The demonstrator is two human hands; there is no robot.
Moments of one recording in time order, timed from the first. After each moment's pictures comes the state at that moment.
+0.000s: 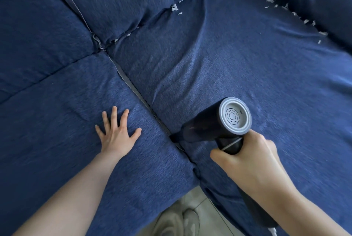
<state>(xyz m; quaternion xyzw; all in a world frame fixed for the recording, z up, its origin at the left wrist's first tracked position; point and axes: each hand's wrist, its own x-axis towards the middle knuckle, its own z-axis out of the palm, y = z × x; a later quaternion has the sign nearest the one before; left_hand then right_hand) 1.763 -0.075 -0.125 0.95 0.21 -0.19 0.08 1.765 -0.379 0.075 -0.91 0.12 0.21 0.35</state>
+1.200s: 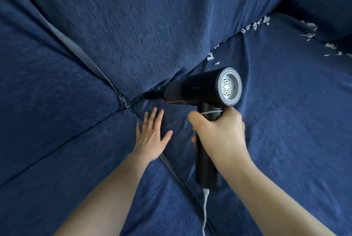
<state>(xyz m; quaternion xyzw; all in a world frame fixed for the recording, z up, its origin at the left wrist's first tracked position) 1.983 -0.002 -0.140 0.97 0.10 -0.17 0.16 2.010 -0.191 0.042 -0.80 0.15 0.15 0.56</state>
